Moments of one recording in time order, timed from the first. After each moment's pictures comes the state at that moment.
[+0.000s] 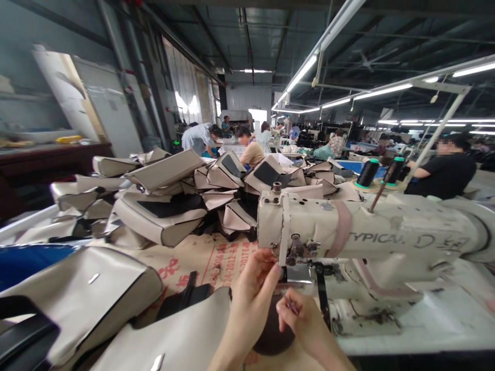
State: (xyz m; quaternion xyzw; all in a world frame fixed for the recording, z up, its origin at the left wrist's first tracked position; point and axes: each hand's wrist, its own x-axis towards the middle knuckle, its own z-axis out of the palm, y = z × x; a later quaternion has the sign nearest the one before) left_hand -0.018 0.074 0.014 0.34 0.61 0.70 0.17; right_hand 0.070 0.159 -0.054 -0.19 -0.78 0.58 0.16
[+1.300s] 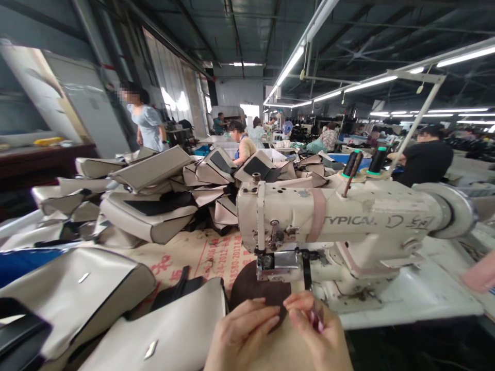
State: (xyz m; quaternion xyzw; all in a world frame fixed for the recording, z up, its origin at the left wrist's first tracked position) left_hand 0.018 0.033 -0.024 0.57 0.70 0.43 0.01; right_hand 0.137 0.148 -0.047 -0.18 -0.68 0.63 0.33
